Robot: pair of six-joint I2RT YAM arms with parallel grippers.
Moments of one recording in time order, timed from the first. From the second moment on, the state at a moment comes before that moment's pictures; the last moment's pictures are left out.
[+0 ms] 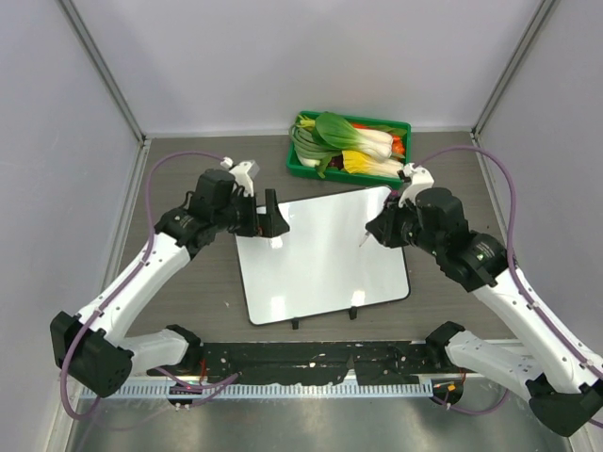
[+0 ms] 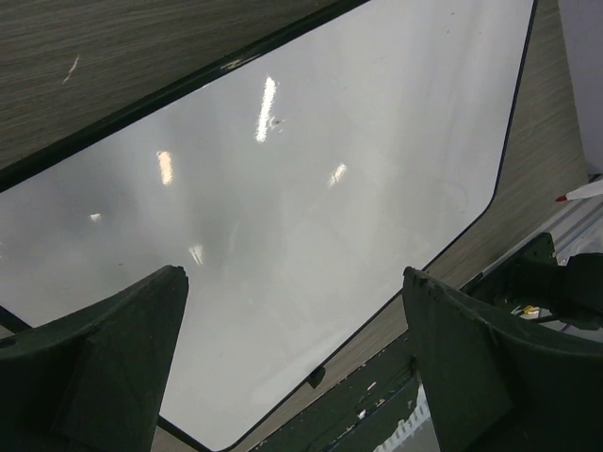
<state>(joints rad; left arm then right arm) -0.50 1.18 1.09 -0.57 0.26 -0.43 0.59 0.87 1.07 -0.69 0.03 0.42</state>
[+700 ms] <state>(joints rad) -0.45 1.24 1.03 -0.45 0.19 -0.45 0.58 0.97 0.94 -0.41 -0.02 0.37</state>
